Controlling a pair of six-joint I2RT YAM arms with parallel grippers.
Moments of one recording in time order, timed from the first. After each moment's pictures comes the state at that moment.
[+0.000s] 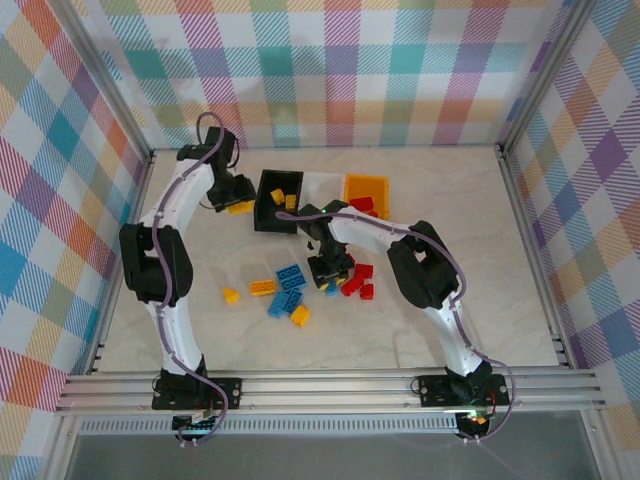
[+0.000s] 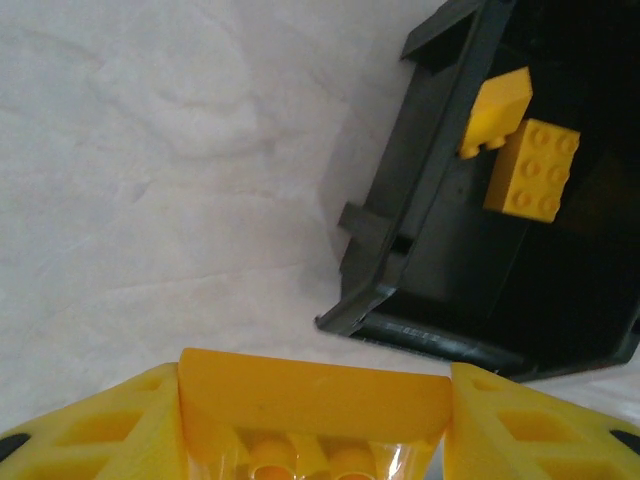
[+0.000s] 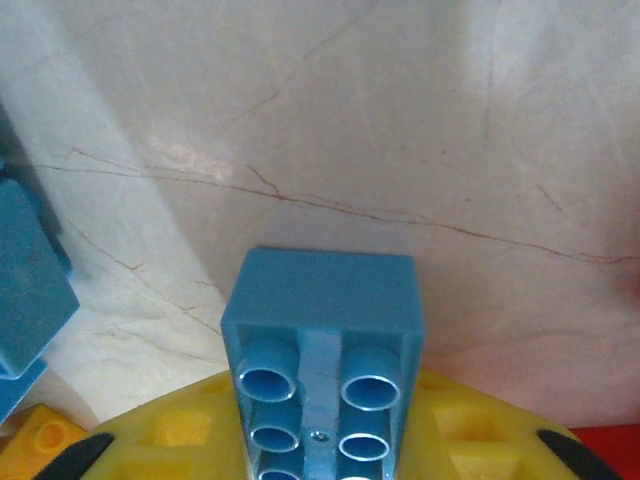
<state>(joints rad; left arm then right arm) -0.15 2.00 1.85 -1.08 0.05 -0.44 0.79 2.22 1.75 -1.17 -0.16 0.36</state>
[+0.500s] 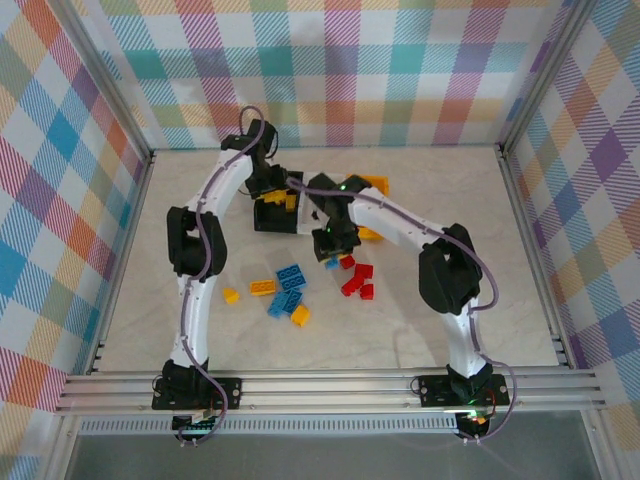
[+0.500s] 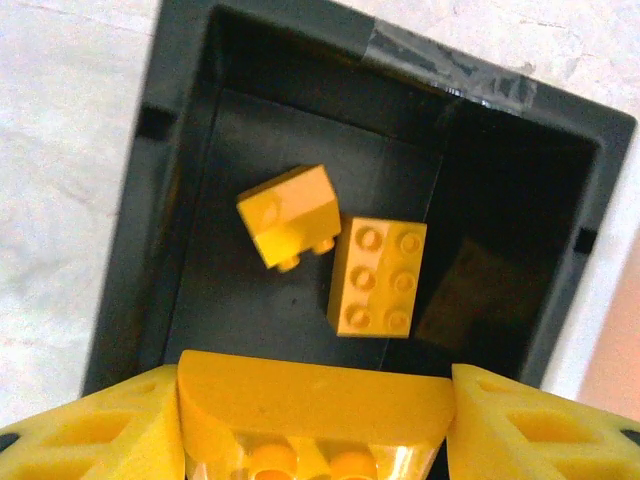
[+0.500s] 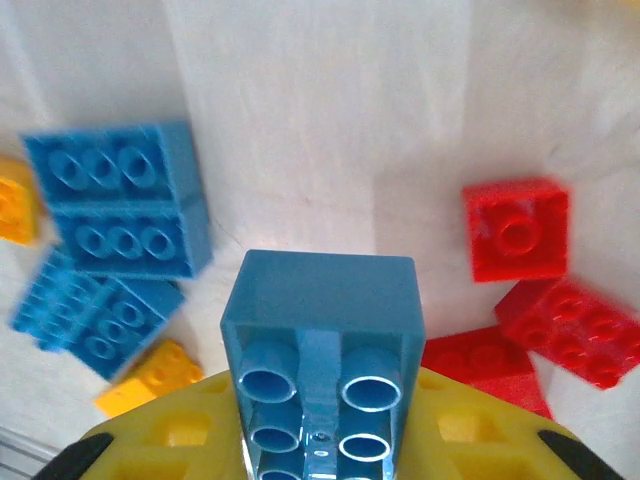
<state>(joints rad) -0.26 2.38 2.30 -1.13 0.07 -0.48 0.71 2.07 1.89 -1.22 -0.16 0.38</state>
